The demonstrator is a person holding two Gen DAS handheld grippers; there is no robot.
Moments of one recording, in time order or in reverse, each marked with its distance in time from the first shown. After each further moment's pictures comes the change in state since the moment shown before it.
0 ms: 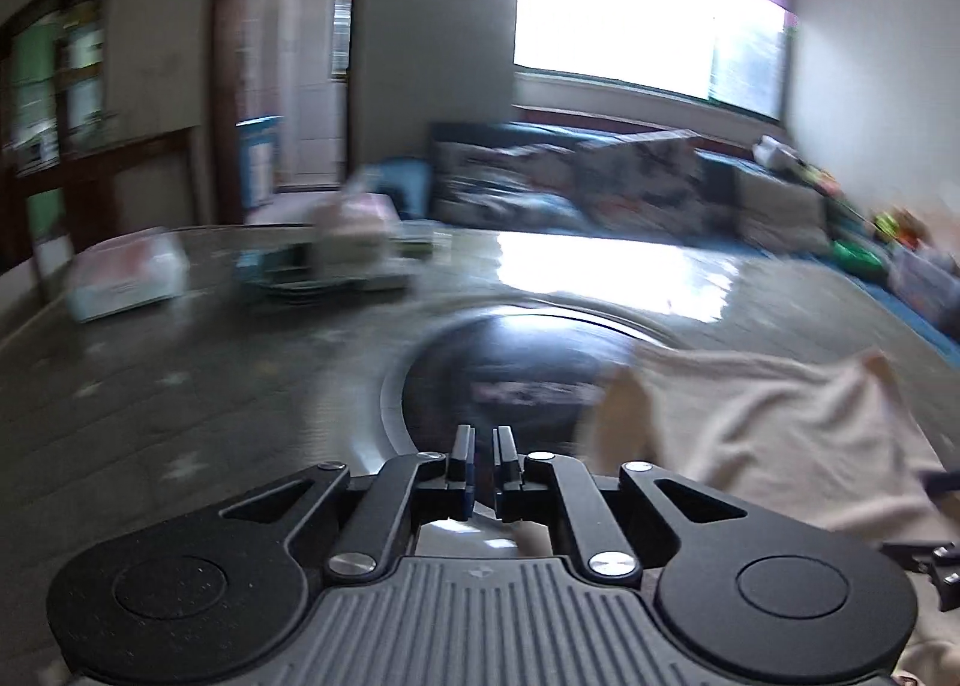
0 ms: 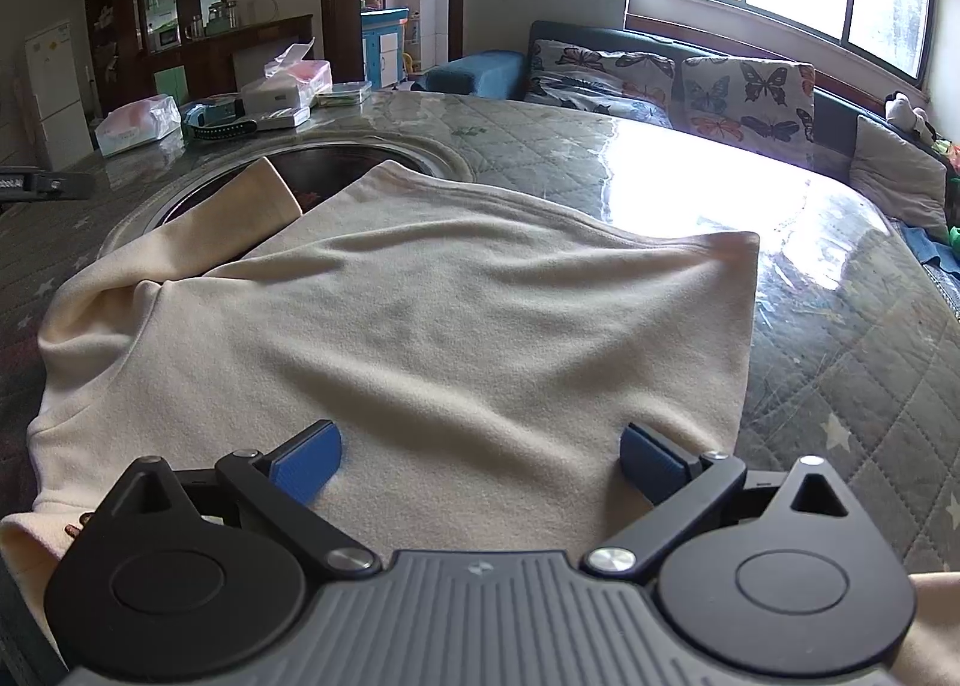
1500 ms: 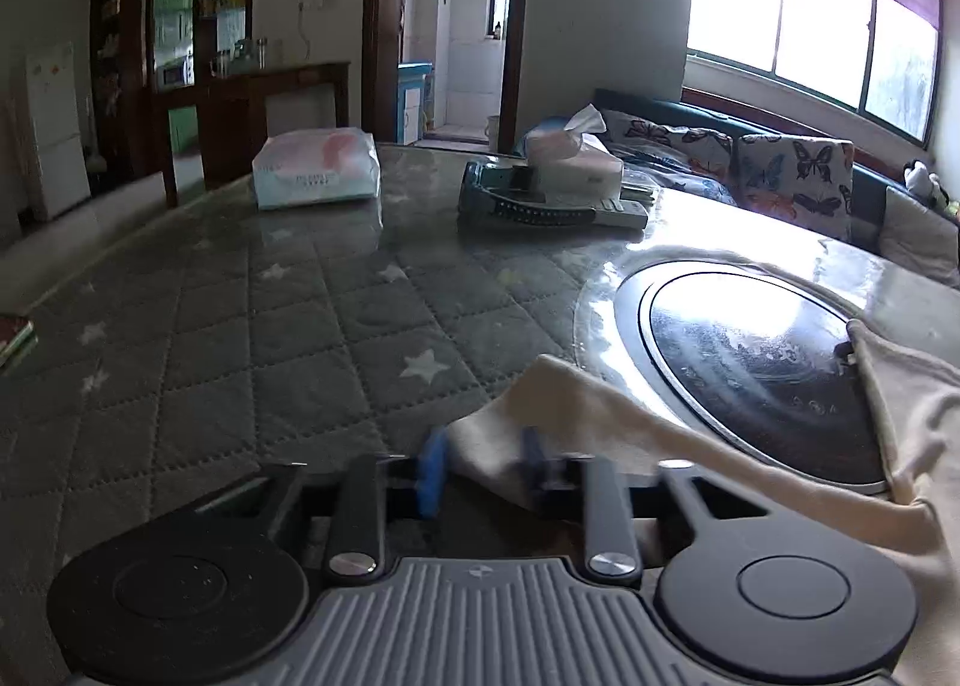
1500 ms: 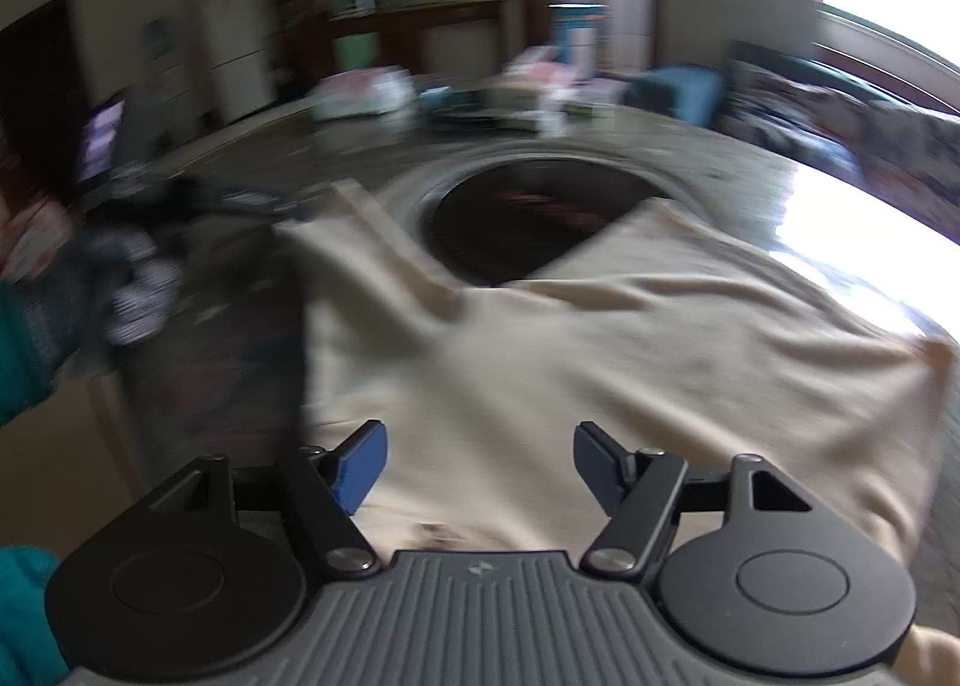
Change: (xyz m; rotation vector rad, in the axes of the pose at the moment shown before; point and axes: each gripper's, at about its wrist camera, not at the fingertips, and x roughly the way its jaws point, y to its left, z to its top) left arm 0.000 0.102 -0.042 -0.200 0.066 0.277; right arm -0.038 0.095 0.014 -0.259 0.026 0.372
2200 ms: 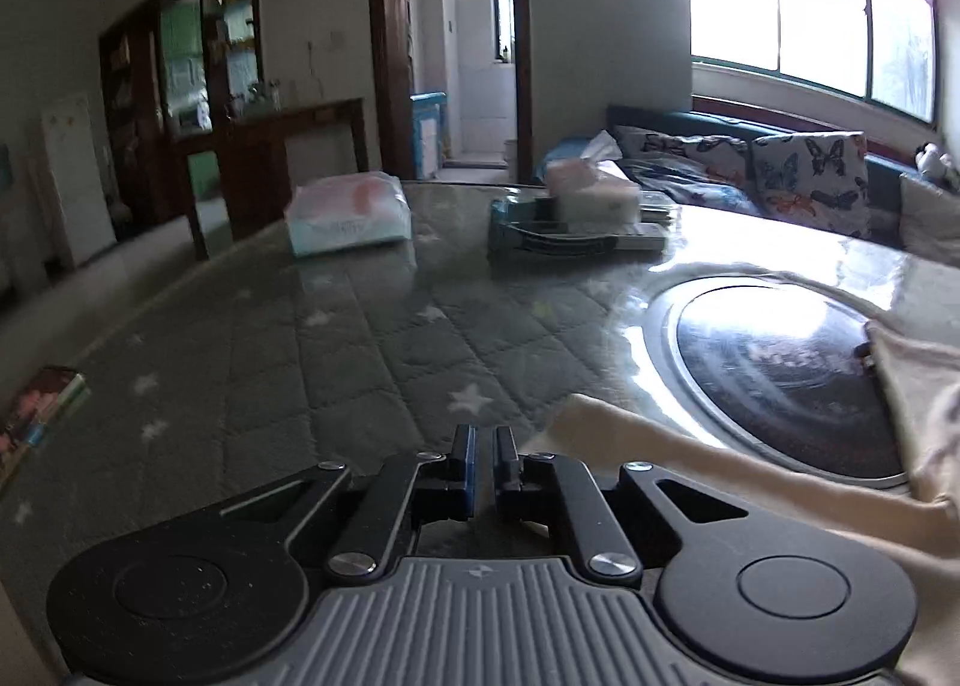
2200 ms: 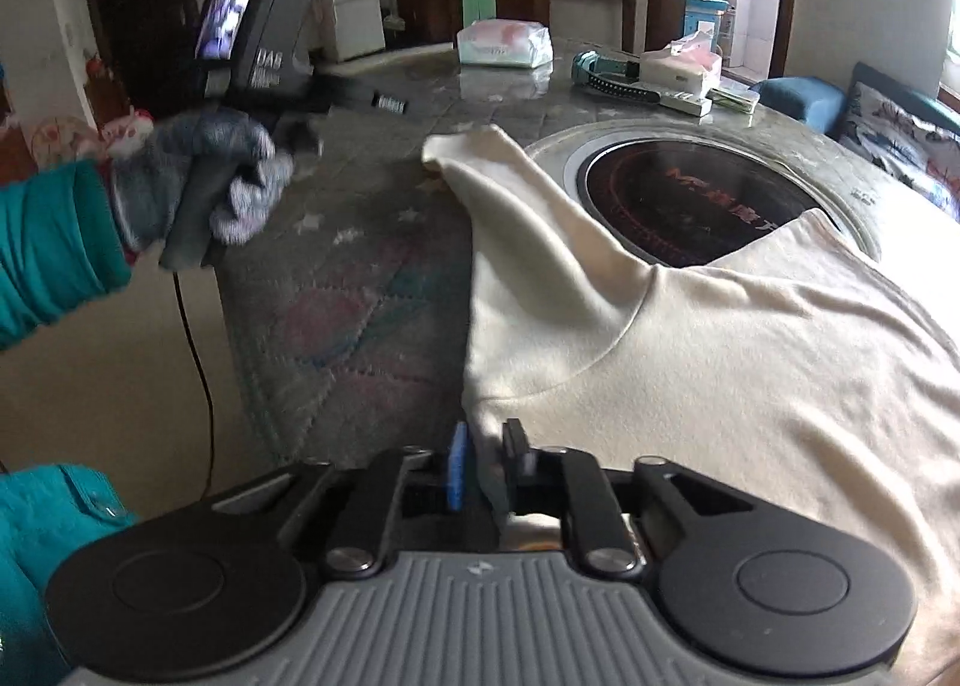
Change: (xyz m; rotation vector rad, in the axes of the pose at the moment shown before) left arm -0.023 0.000 0.010 0.063 -0.050 0.054; right arm 0.012 0.038 -0.005 -0.107 0.046 0.137
